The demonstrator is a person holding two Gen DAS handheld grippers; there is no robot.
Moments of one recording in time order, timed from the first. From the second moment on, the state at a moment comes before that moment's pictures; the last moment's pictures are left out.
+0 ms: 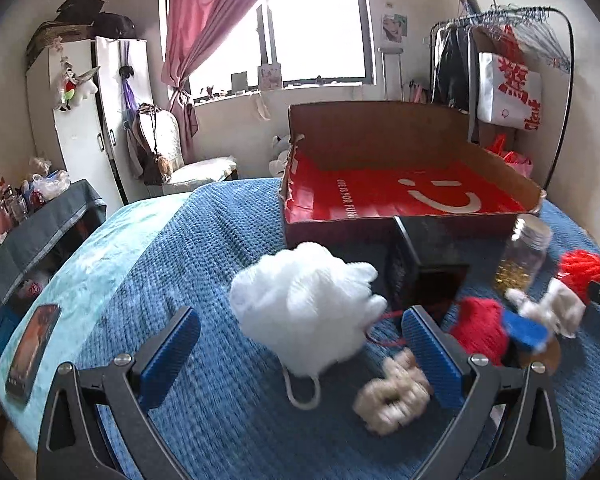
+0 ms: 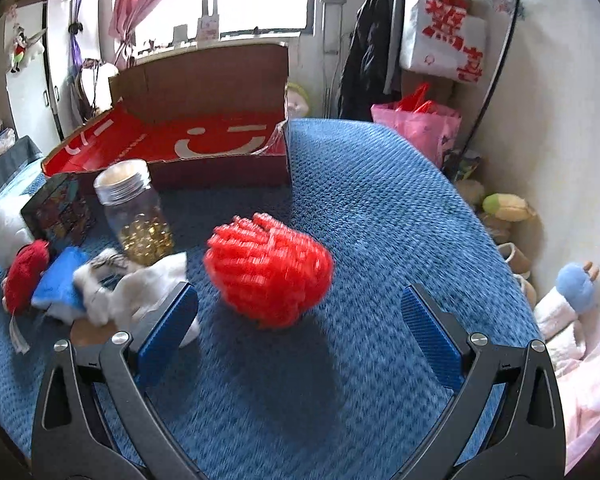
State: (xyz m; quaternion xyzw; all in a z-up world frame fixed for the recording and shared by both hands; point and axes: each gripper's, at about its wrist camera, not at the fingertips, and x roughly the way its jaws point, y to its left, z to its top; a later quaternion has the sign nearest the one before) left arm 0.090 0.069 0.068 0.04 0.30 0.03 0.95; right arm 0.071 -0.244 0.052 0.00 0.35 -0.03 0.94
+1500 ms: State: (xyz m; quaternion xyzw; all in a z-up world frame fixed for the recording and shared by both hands) left arm 0.158 0.104 0.115 0.05 0.32 -0.03 0.95; right arm 0.133 -0.246 0.090 -0.06 0.32 0.04 0.94
